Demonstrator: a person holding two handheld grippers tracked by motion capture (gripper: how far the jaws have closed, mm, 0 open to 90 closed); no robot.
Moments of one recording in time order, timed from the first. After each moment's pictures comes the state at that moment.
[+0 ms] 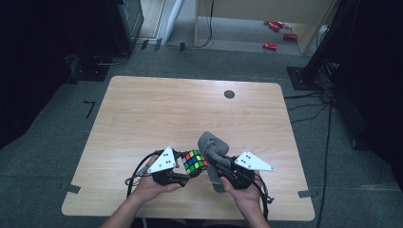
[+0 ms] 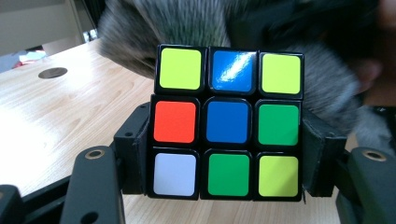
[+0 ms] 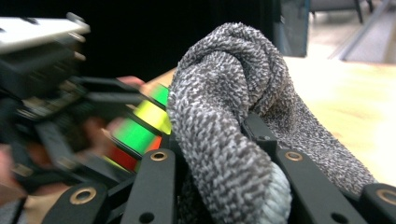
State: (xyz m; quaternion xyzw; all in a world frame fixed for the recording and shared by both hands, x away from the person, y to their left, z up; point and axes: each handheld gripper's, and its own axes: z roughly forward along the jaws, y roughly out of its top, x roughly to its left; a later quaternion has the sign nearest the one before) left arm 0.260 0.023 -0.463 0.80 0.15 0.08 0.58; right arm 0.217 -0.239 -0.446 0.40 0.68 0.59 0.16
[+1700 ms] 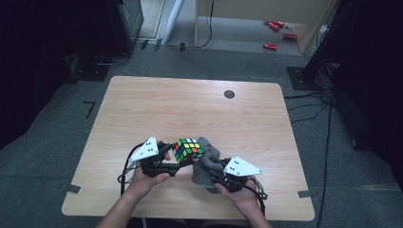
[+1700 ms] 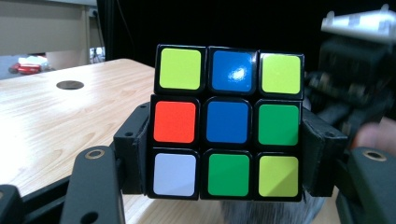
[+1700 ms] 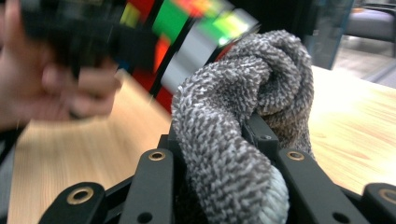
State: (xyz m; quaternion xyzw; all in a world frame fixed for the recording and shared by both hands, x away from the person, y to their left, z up) left arm 0.275 0.051 -0.451 0.73 0.21 0.04 0.65; right arm 0.220 -0.221 -0.472 0.27 0.75 0.58 0.19
